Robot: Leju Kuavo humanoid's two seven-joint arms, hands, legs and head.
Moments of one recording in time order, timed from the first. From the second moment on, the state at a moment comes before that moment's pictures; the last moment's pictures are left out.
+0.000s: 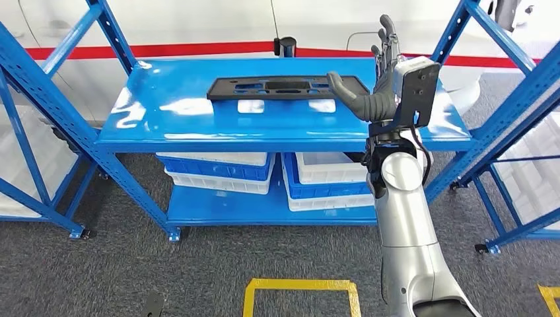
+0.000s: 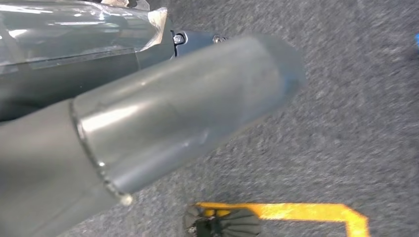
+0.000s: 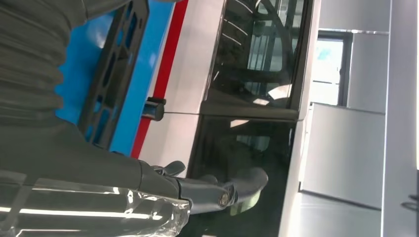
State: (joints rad) left arm -0.12 -0.07 0.10 -0.21 -0.05 0.40 -0.25; right arm -0.71 0.14 0.45 -1.21 0.23 -0.14 -0.23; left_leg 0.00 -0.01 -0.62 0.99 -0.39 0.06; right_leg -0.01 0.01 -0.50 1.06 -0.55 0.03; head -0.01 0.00
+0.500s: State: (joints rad) left arm -0.13 -0.07 0.07 -0.21 -0.09 0.38 -0.23; right arm -0.69 0.12 0.44 -1.22 0.25 -0.14 -0.23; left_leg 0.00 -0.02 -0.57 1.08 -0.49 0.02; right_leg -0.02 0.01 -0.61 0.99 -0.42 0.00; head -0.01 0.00
